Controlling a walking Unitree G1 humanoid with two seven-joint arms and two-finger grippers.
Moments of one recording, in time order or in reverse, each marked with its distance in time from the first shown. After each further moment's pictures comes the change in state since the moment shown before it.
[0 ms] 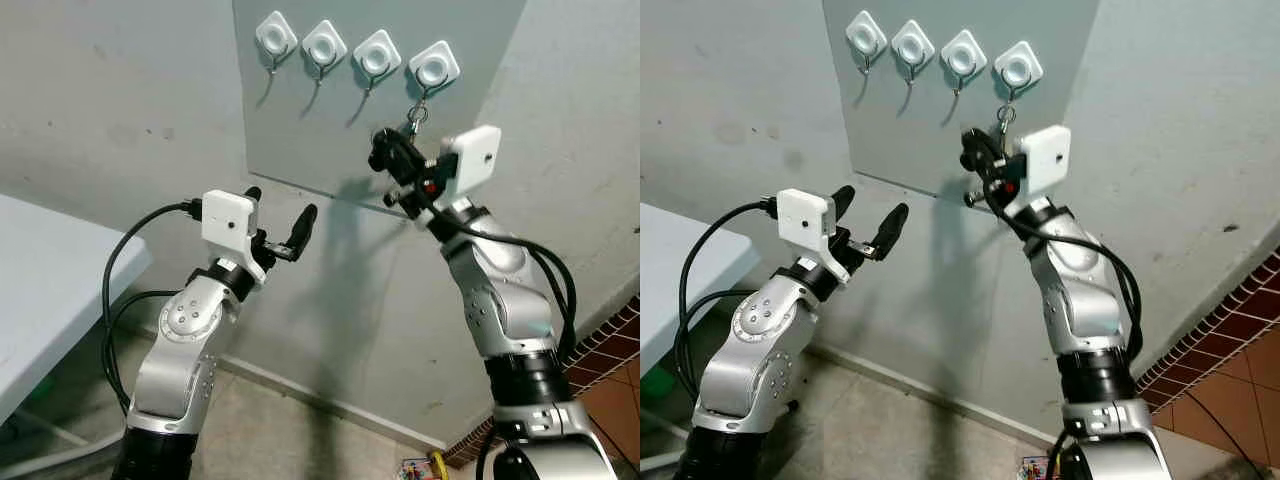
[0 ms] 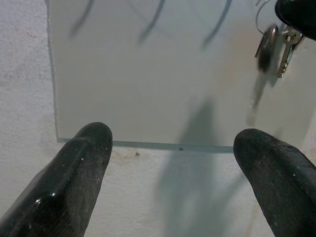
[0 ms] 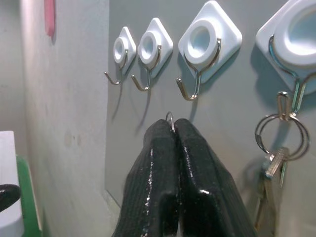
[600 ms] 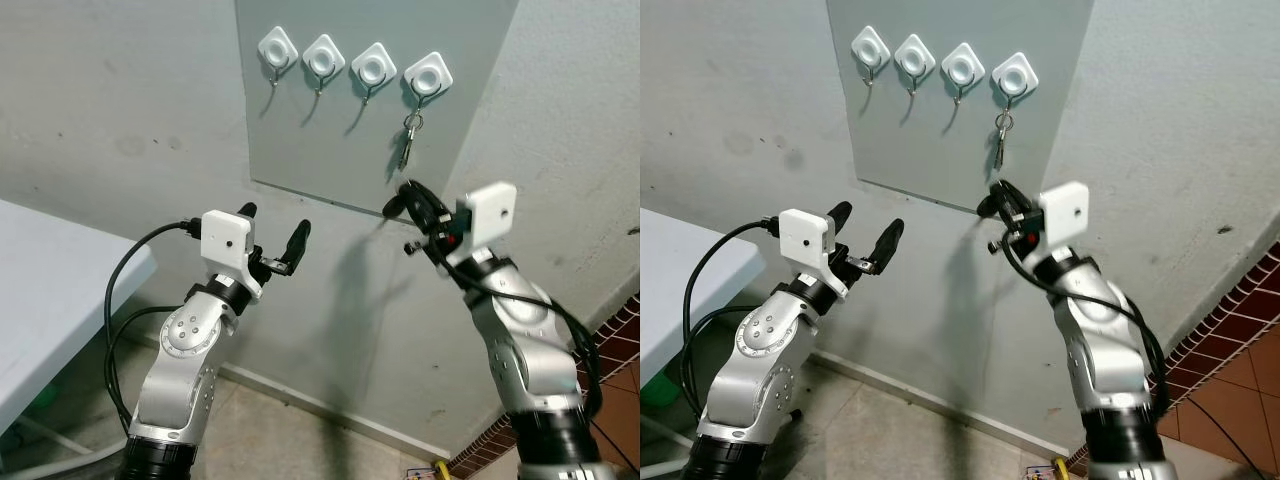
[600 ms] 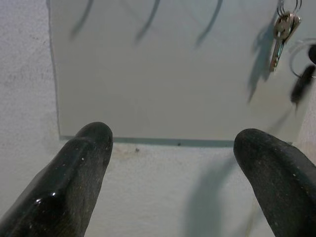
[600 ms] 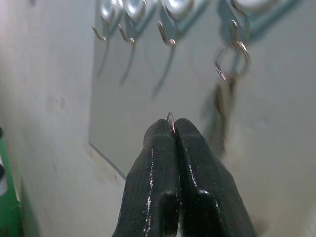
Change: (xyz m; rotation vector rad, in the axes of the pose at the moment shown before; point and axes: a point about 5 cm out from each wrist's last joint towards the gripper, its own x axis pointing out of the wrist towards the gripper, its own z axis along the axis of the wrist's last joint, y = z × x) left arm -0.003 0.001 -0.015 -0.006 0.004 -0.007; right arm -0.044 -0.005 -0.019 -0.074 0.112 -0.056
